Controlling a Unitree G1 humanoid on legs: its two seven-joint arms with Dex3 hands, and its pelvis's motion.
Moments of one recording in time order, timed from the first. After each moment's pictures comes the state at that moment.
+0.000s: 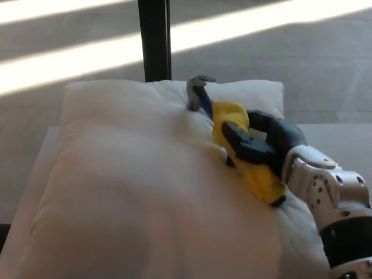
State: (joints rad) left_arm 0.14 0.53 0.56 1.13 -0.33 -0.18 -0.53; right_arm -0.81 -0.05 -0.15 0.52 0.26 0.60 0.00
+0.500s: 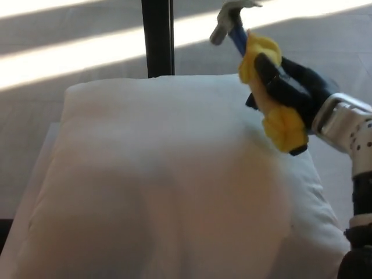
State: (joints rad) left_arm 0.14 0.53 0.56 1.14 -0.33 -0.18 -0.53; right_arm -1.00 -0.11 -0.46 0.44 0.42 0.85 -0.01
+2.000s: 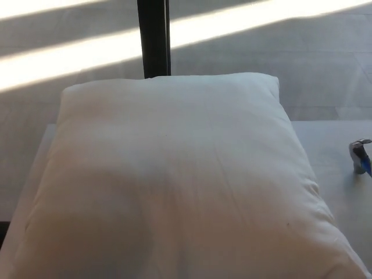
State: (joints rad) left_arm 0.13 0.54 0.58 1.15 -0.33 -0.18 -0.53; right_arm -0.57 -0.53 -0.18 0.70 0.14 0.54 -0.04
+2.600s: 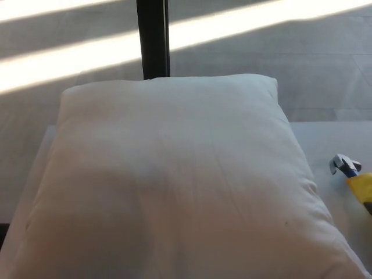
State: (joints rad) left_arm 0.13 0.54 0.58 1.15 -0.33 -0.18 -0.53; right_arm -0.45 -0.60 0.14 0.64 -0.05 0.26 -0.11
